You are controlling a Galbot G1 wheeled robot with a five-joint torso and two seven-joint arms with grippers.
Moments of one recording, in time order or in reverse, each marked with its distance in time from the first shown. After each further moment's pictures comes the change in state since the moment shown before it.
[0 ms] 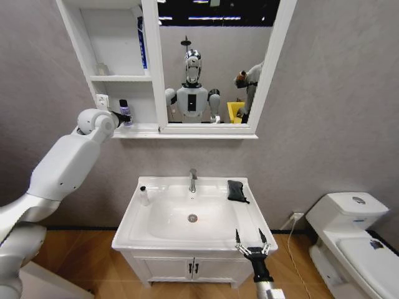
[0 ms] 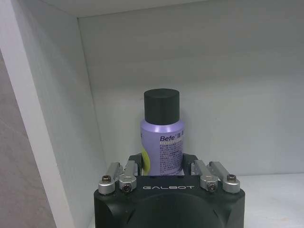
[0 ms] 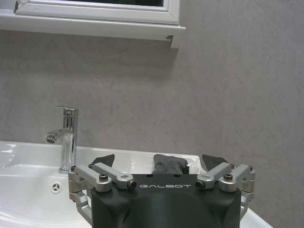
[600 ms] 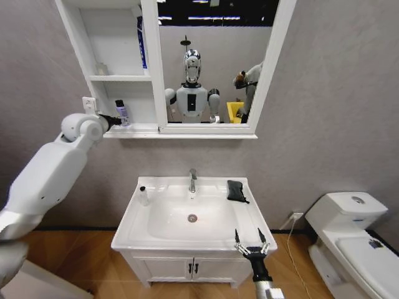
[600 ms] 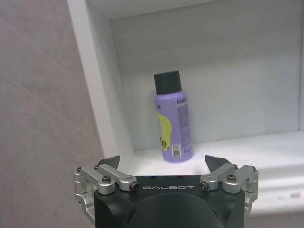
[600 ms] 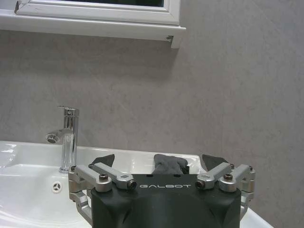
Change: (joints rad) left arm 0.286 0.211 -0.194 -0.326 -0.004 -0.008 0.021; right arm -0.003 0.006 -0.008 0.006 -0.012 -0.003 0.000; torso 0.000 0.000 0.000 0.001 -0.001
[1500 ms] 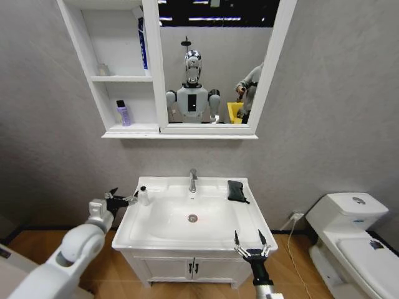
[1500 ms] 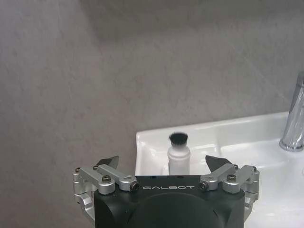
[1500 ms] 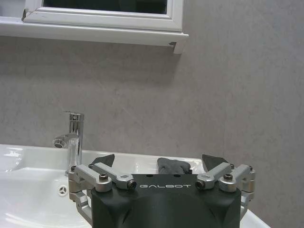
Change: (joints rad) left arm 1.074 -0.239 -0.383 -0.306 0.458 -0.319 0.141; right arm -0.047 0.018 0.003 0.044 -0.017 0.006 0.006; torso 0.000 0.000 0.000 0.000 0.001
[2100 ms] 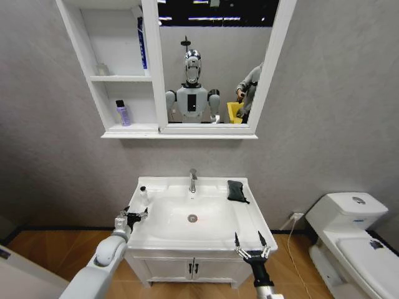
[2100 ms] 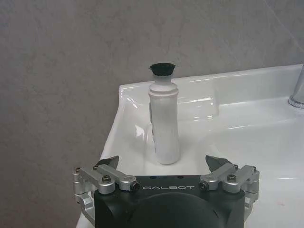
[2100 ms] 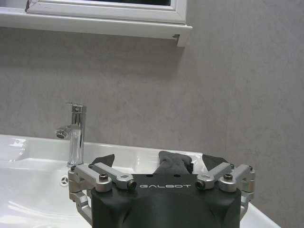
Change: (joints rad) left arm -0.113 -0.169 0.115 0.296 0.150 -0.084 0.063; right arm 0.010 -0.032 -0.007 -0.031 0.008 -0.001 0.002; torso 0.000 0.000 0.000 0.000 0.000
